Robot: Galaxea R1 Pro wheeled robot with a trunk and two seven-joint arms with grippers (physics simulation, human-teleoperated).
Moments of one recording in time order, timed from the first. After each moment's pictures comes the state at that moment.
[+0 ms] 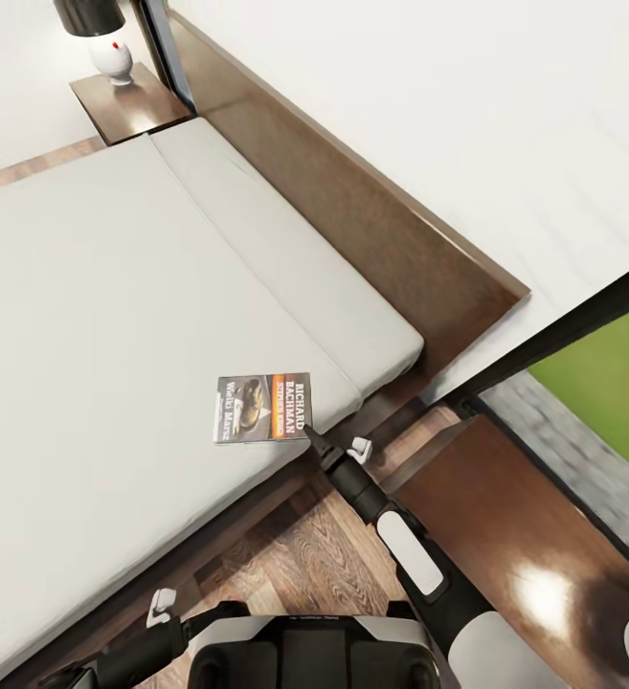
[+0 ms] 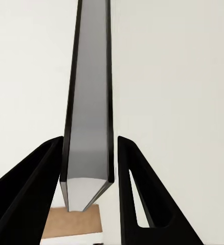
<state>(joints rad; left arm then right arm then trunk) -0.45 0.21 -0.02 -0.24 0.50 0.15 -1.23 -0.58 0.08 0.38 -0.90 -1.15 0.08 0.64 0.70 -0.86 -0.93</state>
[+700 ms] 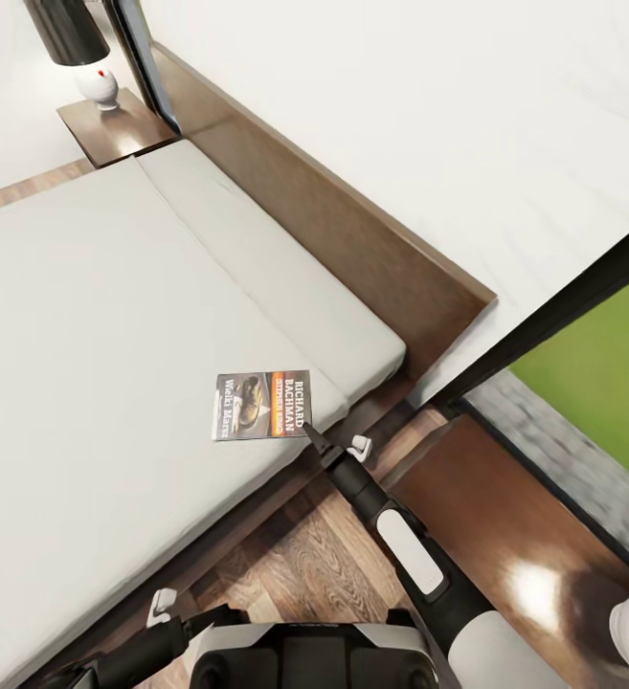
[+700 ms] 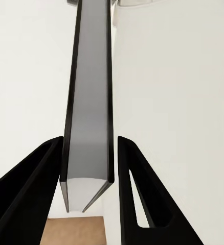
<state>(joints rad) -0.45 0.21 -0.02 -0.24 0.50 0.15 -1.23 -0.58 0.08 0.38 -0.92 -1.14 0.08 0.64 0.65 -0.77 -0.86</state>
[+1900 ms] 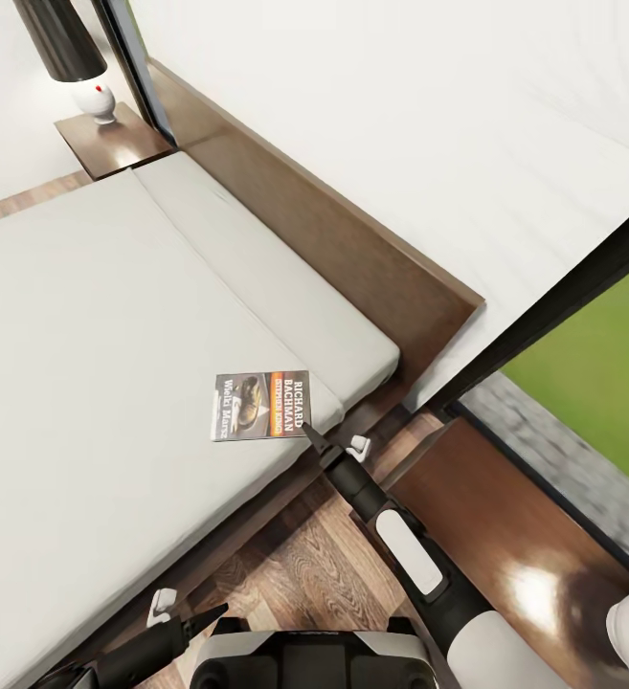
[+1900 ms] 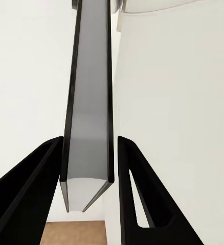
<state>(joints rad) -0.45 0.21 -0.02 -0.24 0.50 0.15 -1.23 -0.58 0.08 0.38 -0.91 -1.14 0.08 0.64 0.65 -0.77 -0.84</state>
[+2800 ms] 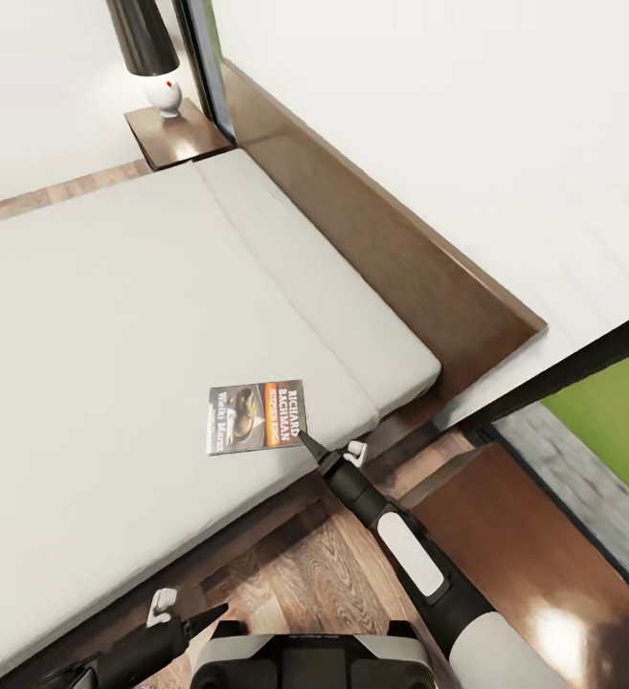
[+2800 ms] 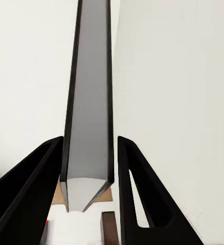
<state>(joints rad) -0.45 0.21 -0.02 -0.24 0.50 0.15 -1.23 -0.58 0.08 0.39 -0.90 -1.14 0.15 0.64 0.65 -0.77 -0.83</state>
